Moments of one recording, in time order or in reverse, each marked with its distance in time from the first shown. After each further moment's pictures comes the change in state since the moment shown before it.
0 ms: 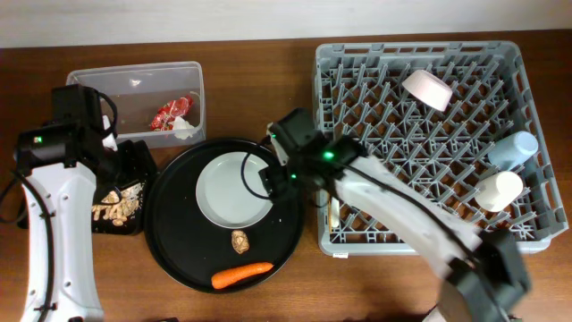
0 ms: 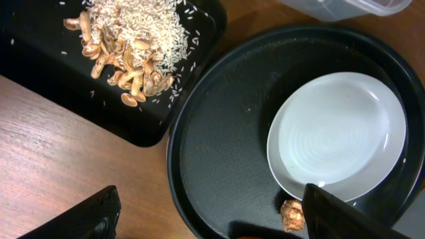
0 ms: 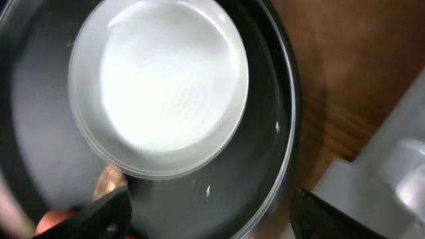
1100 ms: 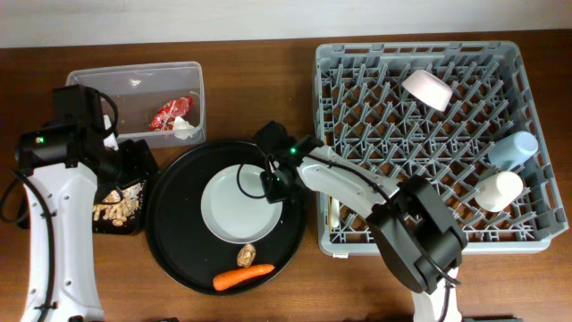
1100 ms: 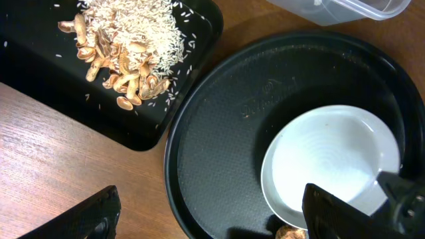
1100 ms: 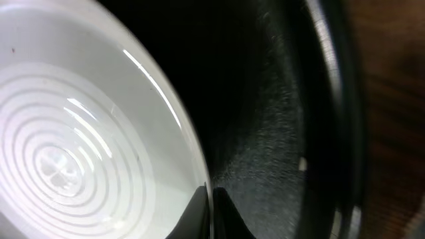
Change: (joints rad) left arm 0.000 0.000 -0.013 0.021 0.008 -0.003; right arm -0.003 0.294 0.059 0.014 0.017 0.149
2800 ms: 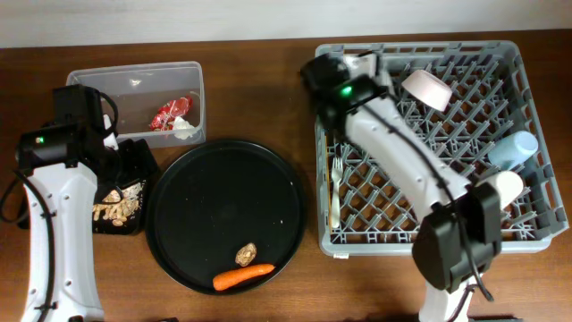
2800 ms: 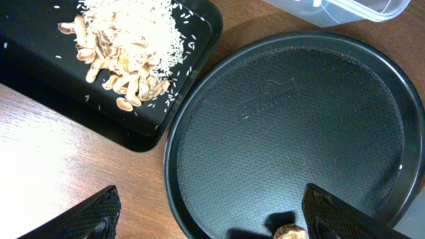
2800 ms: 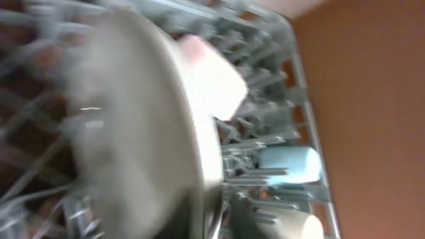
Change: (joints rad) left arm 0.000 0.000 0.000 0.003 0.000 0.000; right arm -0.193 -0.086 0.314 -0.365 1.025 -0.053
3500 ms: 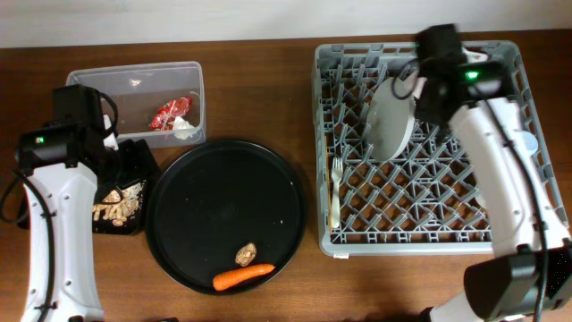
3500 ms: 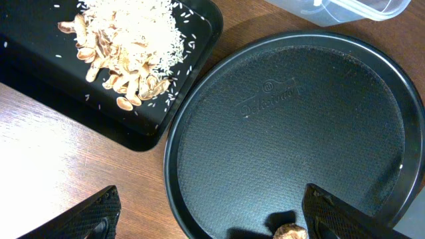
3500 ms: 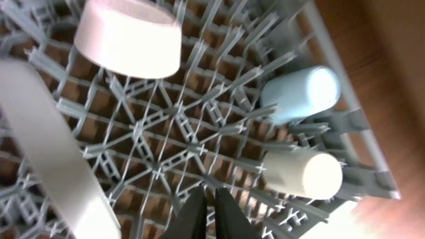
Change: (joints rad) left arm 0.000 0.000 0.000 -0.002 0.000 0.000; right arm -0.409 -0.245 -0.008 -0.129 -0.464 0.066
